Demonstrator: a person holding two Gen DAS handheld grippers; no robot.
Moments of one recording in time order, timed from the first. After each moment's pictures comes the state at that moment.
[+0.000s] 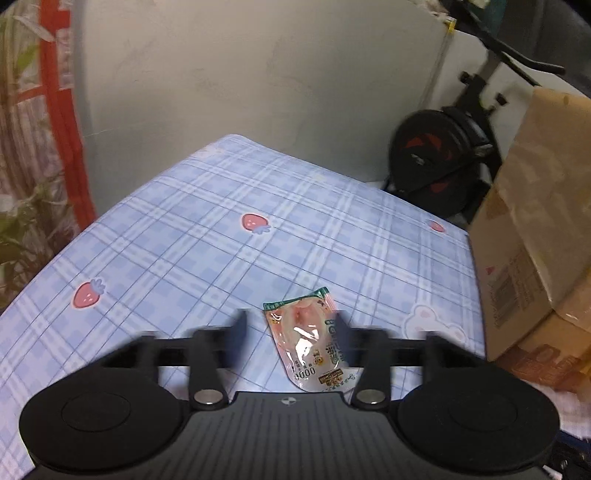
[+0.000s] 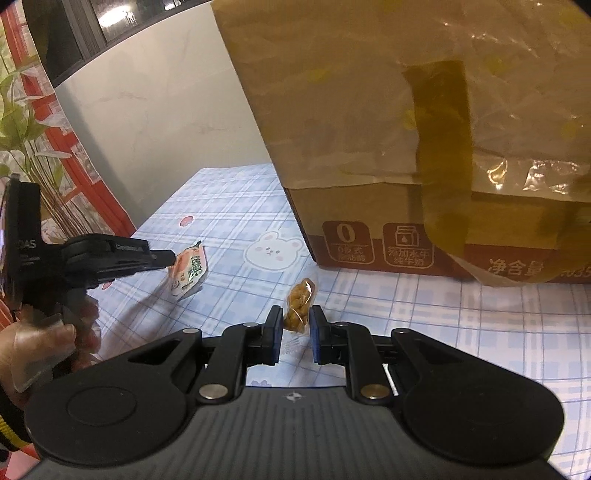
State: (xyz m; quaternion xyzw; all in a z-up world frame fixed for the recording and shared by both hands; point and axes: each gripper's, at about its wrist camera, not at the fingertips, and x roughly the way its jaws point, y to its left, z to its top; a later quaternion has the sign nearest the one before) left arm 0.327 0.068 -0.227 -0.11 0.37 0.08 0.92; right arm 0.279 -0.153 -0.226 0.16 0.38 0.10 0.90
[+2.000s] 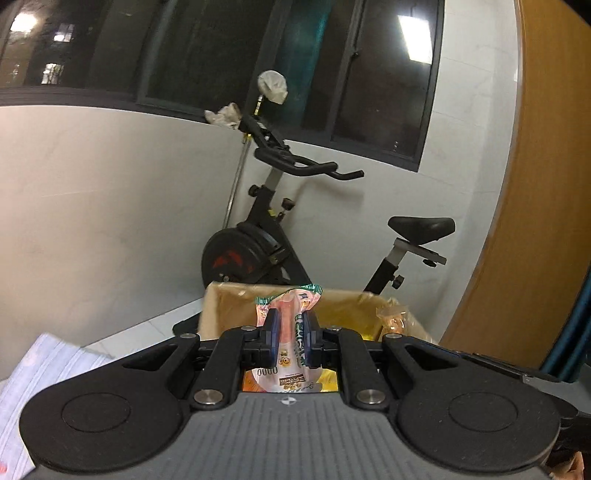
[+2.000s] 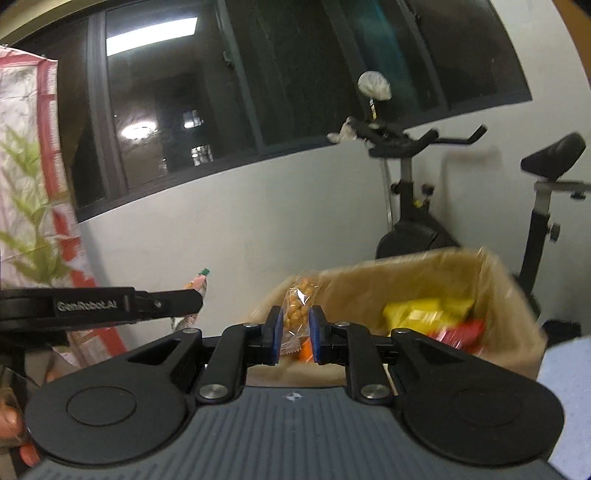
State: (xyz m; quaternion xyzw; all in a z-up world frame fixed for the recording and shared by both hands) left arm 0.295 -0.102 -0.003 -0.06 0.18 -0.18 0.96; right arm 0.250 -0.273 -0.040 0.15 0.15 0.06 0.97
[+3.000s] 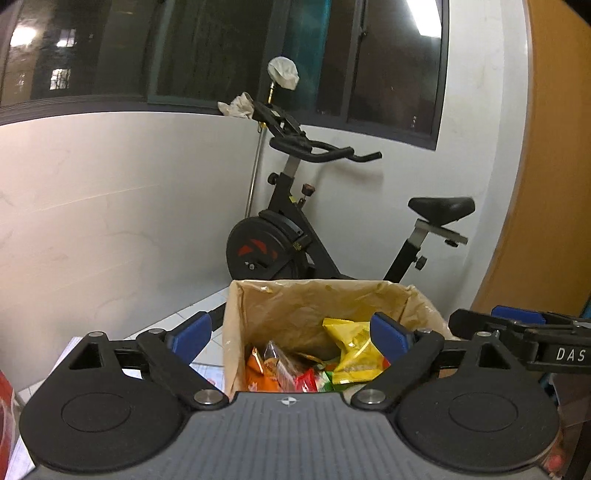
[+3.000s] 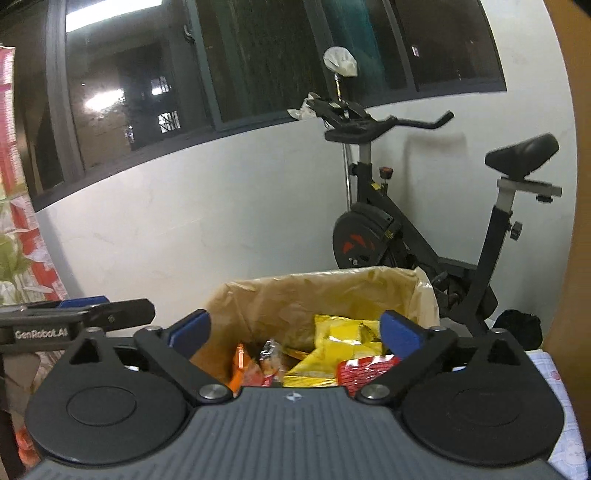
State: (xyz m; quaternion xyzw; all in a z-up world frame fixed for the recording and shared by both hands) left arm 0.271 -0.085 0.021 -0.03 0.21 -0.14 0.97; right arm 0.253 -0.316 0.002 0.14 0.21 0.02 0.97
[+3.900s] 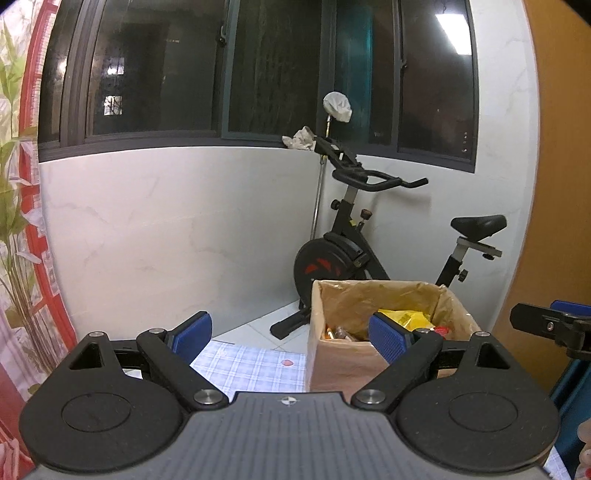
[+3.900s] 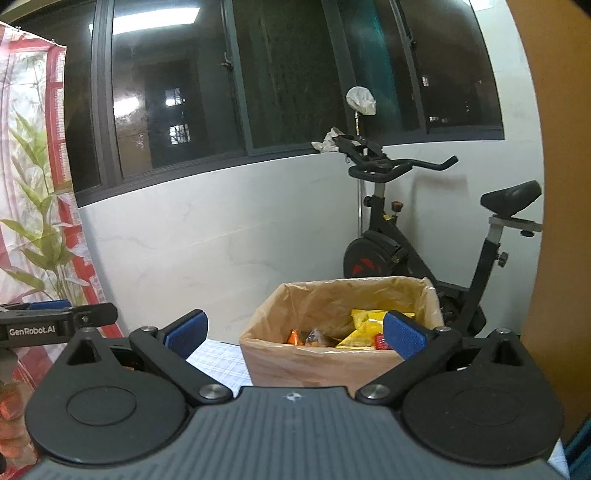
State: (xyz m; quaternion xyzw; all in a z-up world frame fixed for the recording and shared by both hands) left arm 0.140 -0.039 0.069 -0.01 0.17 -0.04 0.98; right arm 0.120 -0.238 0.066 0.11 0.18 0.02 0.98
